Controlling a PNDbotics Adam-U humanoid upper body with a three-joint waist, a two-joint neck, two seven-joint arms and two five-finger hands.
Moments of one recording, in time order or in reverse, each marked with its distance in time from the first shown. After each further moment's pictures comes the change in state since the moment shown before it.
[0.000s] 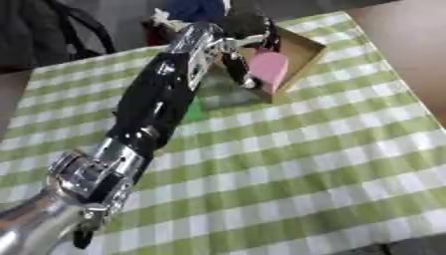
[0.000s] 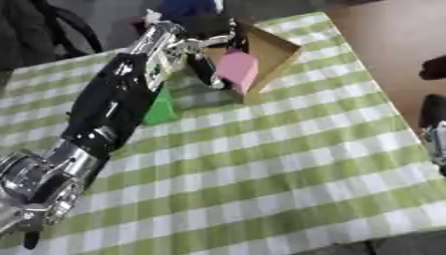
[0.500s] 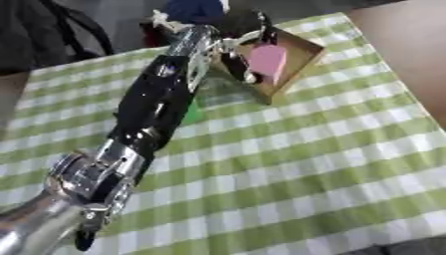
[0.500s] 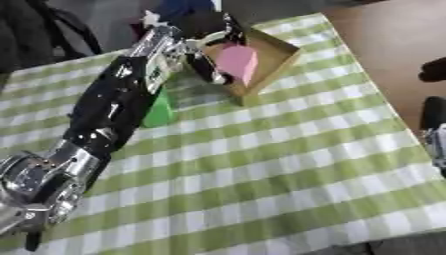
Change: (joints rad) left arm -0.001 0.001 0.019 0.051 -0.046 0.029 0.072; right arm -0.008 0.001 0.006 0.000 0.000 -0.001 0.007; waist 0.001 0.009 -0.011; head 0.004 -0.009
